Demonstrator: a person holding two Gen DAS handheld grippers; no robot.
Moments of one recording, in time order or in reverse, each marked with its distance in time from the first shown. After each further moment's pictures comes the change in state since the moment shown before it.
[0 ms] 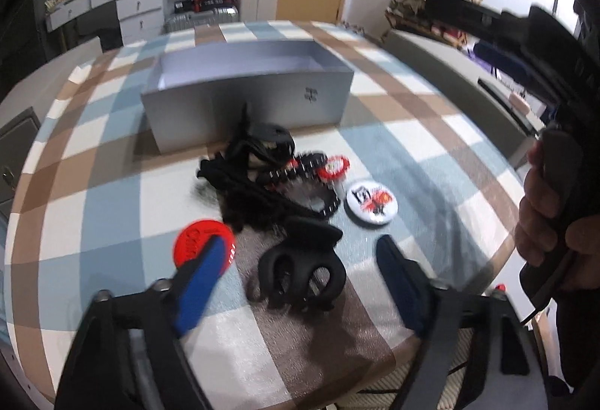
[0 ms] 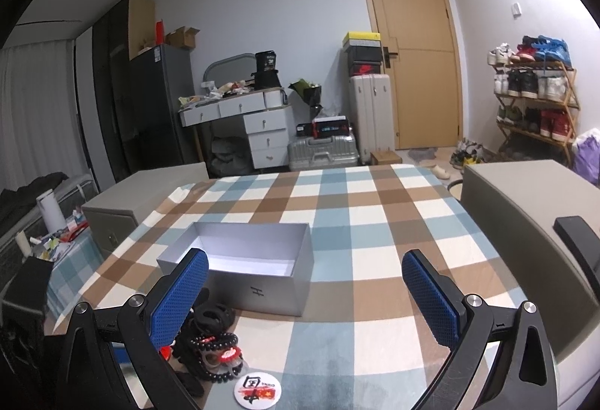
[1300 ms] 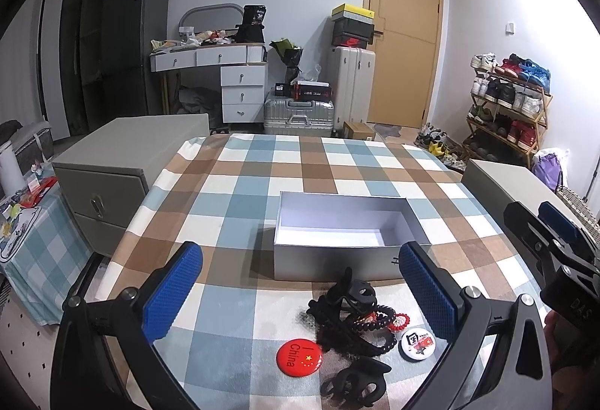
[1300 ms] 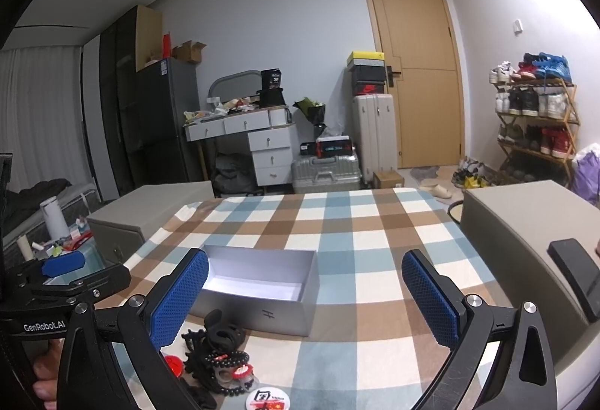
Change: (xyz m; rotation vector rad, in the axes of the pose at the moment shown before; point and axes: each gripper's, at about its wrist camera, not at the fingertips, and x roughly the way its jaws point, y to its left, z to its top) left arm -0.064 0.030 0.046 -0.196 -0.394 0.313; right arm -0.015 0.010 0.017 -0.021 -0.074 0.007
